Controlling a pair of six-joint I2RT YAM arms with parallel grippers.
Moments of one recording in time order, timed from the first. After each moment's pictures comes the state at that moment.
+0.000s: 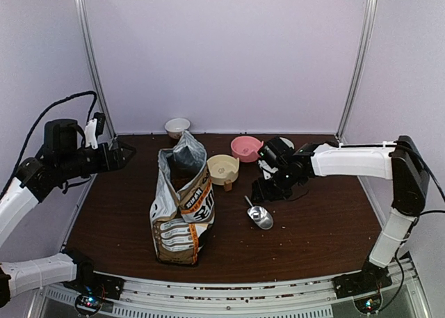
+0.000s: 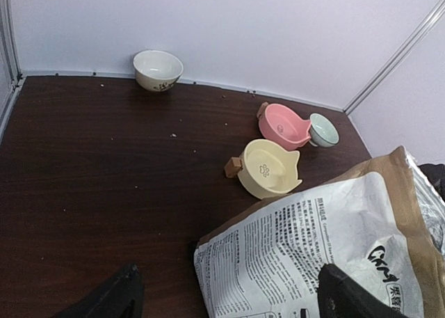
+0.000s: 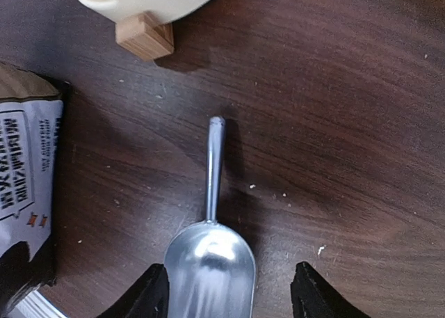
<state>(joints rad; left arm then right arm) -0.38 0.83 0.92 -0.52 0.13 -0.41 0.76 1.74 1.24 -0.59 -0.03 0.49</state>
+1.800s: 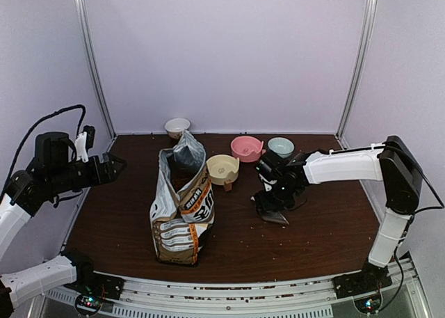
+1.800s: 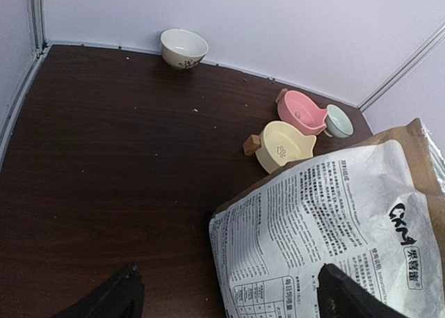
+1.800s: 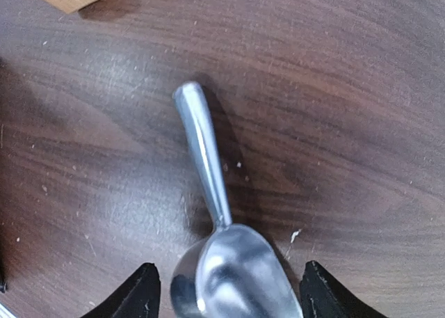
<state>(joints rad) -0.38 0.68 0.86 -0.66 0.06 -0.46 0.80 1.80 1.19 -0.62 0.08 0.52</state>
